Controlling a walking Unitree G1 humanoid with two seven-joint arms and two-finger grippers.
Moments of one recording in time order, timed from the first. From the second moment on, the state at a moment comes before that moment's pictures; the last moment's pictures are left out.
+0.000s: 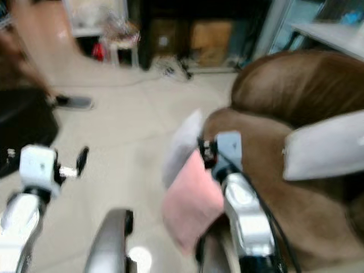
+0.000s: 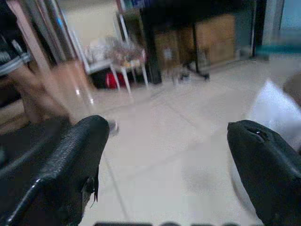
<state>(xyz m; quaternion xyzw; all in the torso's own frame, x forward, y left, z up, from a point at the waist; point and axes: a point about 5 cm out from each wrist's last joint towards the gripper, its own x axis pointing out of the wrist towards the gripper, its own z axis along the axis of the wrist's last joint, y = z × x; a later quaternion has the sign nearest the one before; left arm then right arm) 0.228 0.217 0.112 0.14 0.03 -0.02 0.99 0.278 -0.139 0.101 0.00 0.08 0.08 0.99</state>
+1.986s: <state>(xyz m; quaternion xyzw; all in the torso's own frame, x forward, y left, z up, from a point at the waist) 0.234 0.225 0.122 0.14 0.01 -0.01 0.99 0.280 -0.124 0.099 -0.03 0.08 0.08 0.99</state>
